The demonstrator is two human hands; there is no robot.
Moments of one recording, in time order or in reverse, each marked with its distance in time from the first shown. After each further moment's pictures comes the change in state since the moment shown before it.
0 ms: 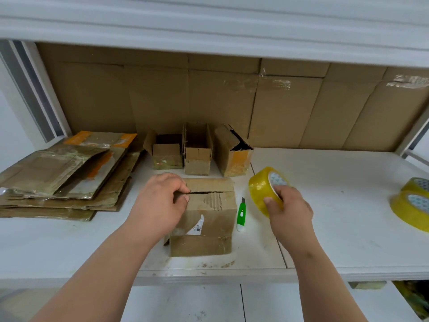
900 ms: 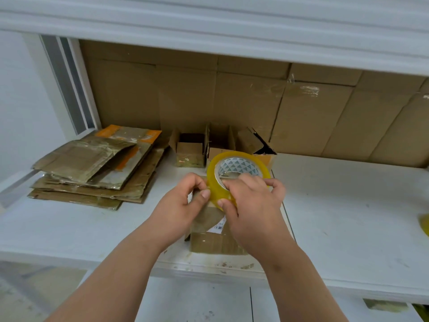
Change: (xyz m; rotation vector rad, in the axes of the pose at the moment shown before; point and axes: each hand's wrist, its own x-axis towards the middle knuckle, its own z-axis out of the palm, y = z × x) left_hand -0.022 -0.005 -0.015 -0.478 -0.093 -0.160; right_hand -0.046 -0.099 0.026 -0.234 -0.063 -0.653
